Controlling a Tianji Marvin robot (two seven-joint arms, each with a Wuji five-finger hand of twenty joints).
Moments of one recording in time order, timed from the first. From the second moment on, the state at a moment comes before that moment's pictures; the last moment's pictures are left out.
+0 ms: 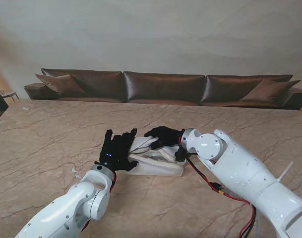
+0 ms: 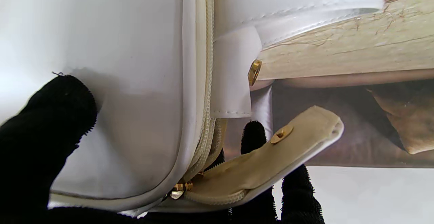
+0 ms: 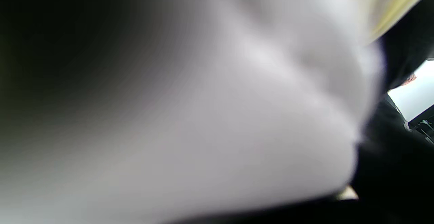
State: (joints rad) left arm 1.42 -1.09 -0.86 -1.58 1.08 0.33 0.15; right arm -0.94 -1.14 0.73 -1.11 -0.14 -0.27 0.36; left_hand 0.30 -0.65 0.92 -0.13 0.15 0.20 0.03 0.28 0.30 0.03 0.47 0.37 0.39 0.16 0.46 0.66 -0.08 0.18 0.35 0.73; right_hand 0.25 -0.61 1.36 0.19 0.76 -0.02 0.69 0.36 0.88 -0.02 0.62 0.44 0.74 0.11 0.74 0.87 0.51 0.21 1.42 1.09
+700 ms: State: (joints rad) left arm 1.34 -1.10 -0.79 -1.53 0.98 0.33 0.12; right arm -1.04 -1.10 0.86 -1.27 -0.19 -0.20 0.42; left_hand 0.46 -0.70 0.92 -0.25 0.54 -0.13 1.03 0.59 0.79 -0.06 0.49 0.46 0.70 0.14 0.47 0.73 -0.01 0.21 0.89 0.69; right_hand 0.05 -0.35 0.85 0.11 0.51 -0.02 0.44 0.30 0.63 0.03 0.49 0.29 0.60 0.11 0.39 0.65 0.28 0.18 0.90 0.89
